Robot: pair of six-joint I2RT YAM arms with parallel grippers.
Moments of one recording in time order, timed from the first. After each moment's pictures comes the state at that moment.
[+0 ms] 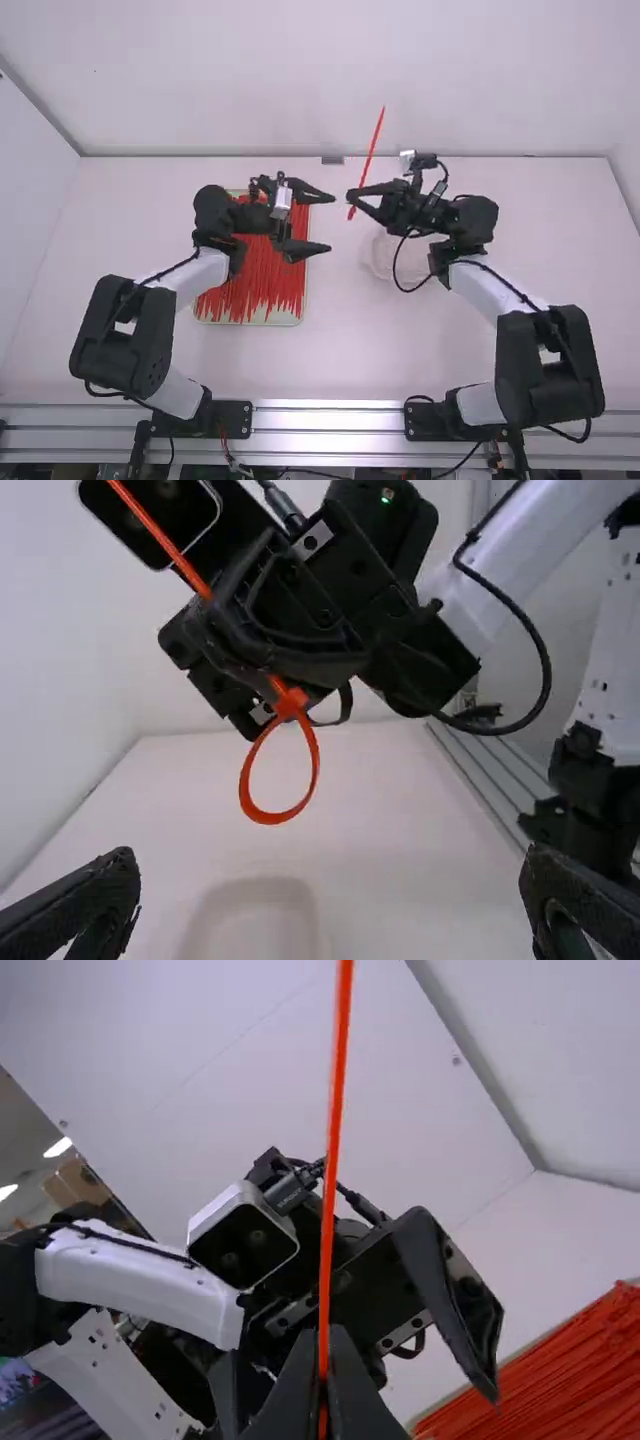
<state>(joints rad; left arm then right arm) -0.20 1.62 0.84 1.12 1.39 -0.25 0.17 1.54 0.80 1.23 -1.22 1.08</state>
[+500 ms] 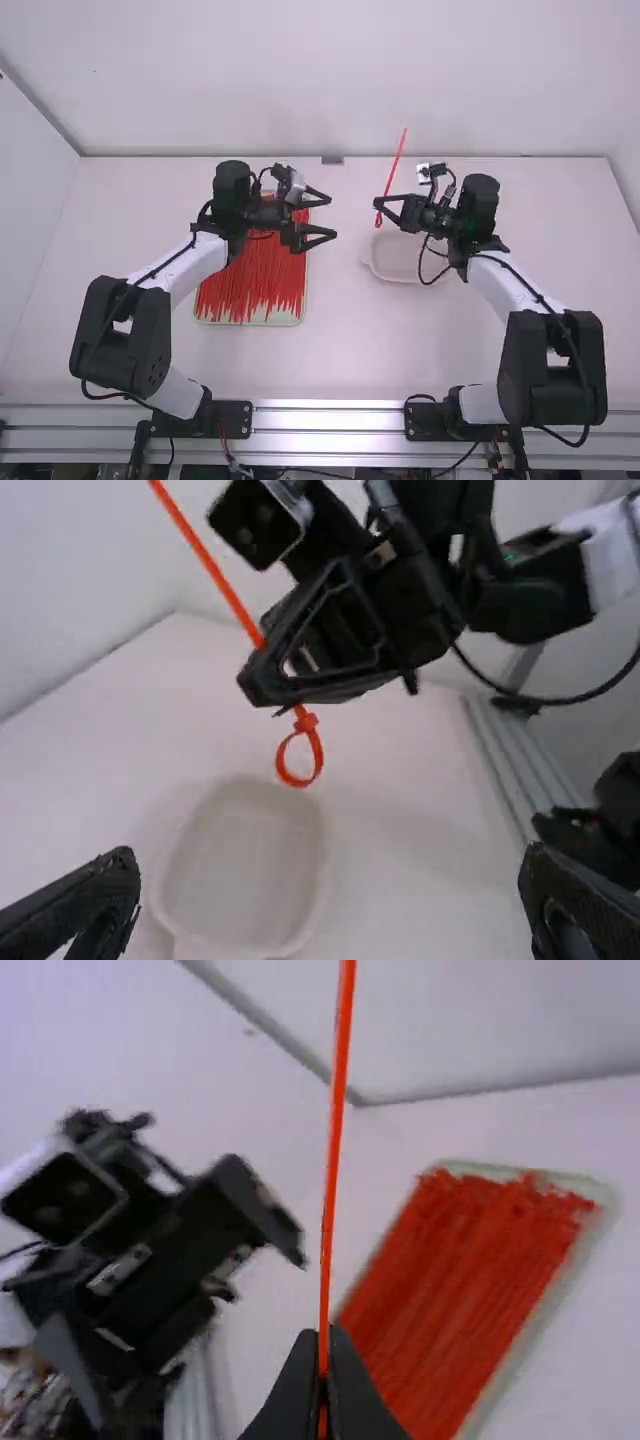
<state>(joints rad) -0.19 1.62 0.98 0.30 1.22 0.11 0.03 1.53 0.83 0.35 -1.09 0.56</state>
